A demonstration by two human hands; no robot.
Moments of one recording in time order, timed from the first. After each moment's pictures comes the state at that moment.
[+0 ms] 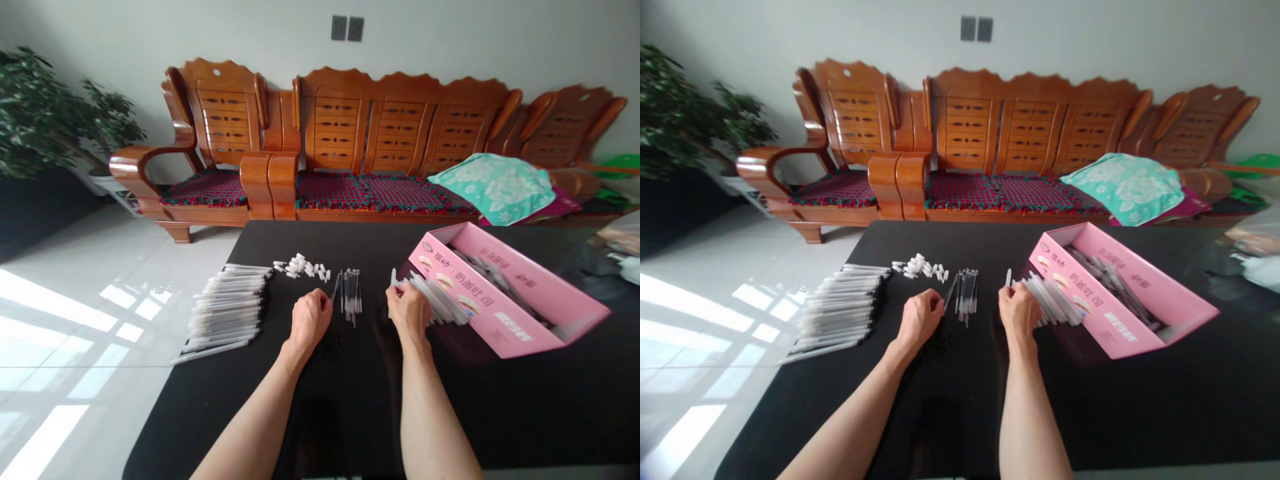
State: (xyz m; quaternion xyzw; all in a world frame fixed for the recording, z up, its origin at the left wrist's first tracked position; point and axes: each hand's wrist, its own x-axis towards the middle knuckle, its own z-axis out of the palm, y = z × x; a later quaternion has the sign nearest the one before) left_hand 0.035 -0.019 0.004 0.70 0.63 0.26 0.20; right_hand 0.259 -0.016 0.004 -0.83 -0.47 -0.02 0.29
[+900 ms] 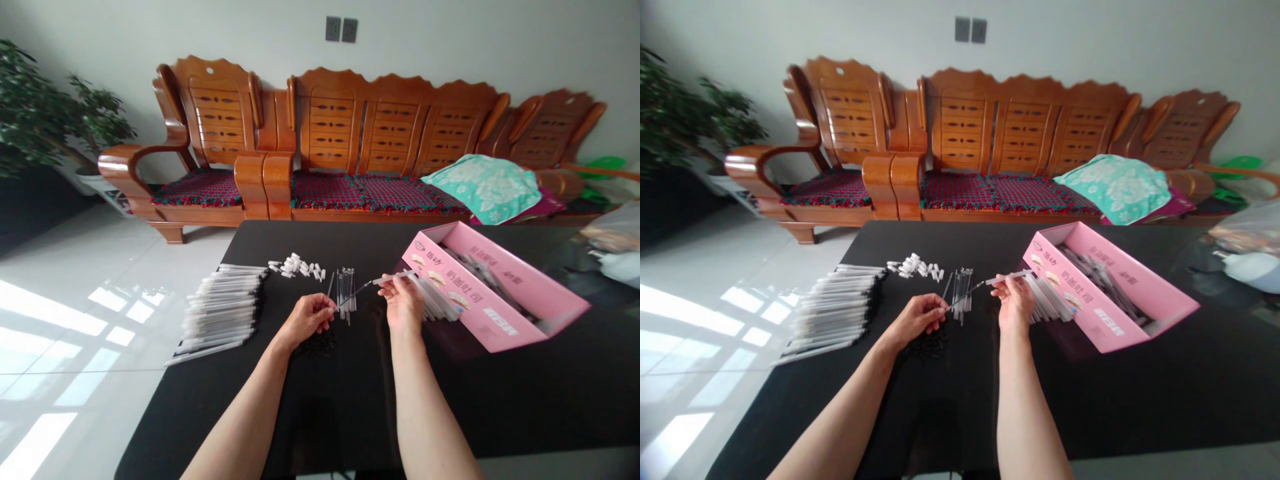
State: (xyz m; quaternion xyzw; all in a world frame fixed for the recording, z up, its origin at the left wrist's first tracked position) left_hand 0.023 -0.014 -0.010 0.59 0.38 0.34 0.63; right_hand 0.257 -0.004 -0.005 -0.42 -0.22 0.41 0.78
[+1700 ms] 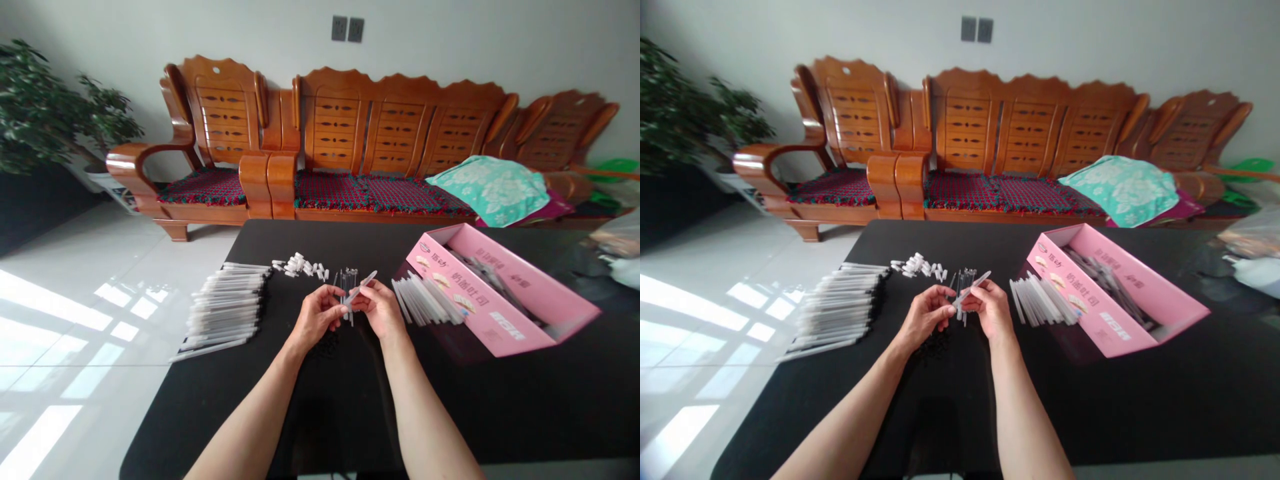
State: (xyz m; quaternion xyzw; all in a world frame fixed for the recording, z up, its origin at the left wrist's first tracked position) left_hand 0.043 -0.027 0.006 0.53 0.35 0.45 0.63; right_hand 0.215 -0.017 -0.002 -0.36 -0.32 0.63 0.62
